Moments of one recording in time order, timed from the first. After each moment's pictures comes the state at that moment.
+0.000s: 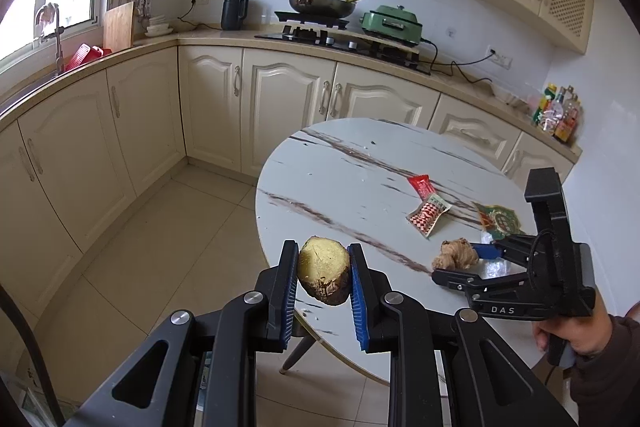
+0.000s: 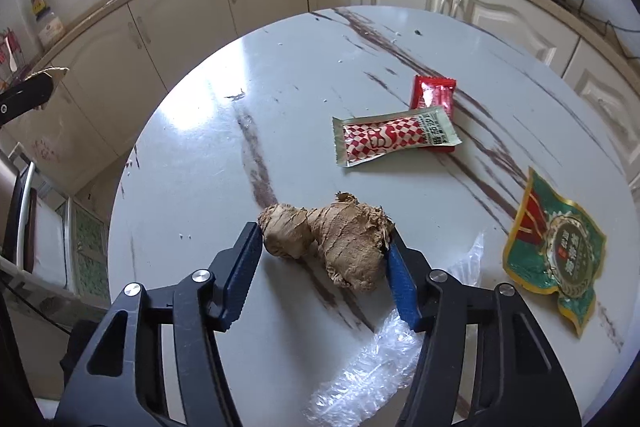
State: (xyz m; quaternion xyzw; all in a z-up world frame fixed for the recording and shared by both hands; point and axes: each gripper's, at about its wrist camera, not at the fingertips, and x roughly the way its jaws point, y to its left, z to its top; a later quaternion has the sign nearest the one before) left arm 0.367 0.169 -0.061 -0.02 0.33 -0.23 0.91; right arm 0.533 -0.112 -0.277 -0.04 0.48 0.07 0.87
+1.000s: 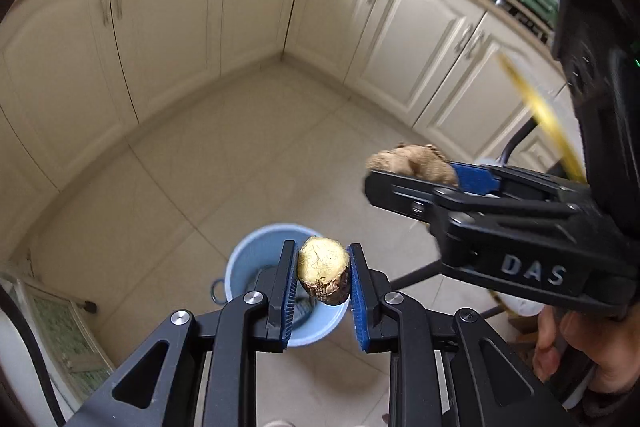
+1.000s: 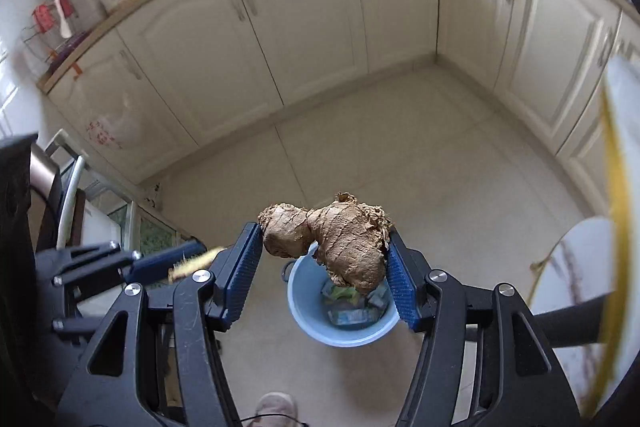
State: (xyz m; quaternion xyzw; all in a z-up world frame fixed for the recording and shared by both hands) left arm 0.441 0.332 -0.232 -0.11 0.48 -0.09 0.86; right arm 0.657 0.186 -0.396 -0.01 0.52 0.22 0.82
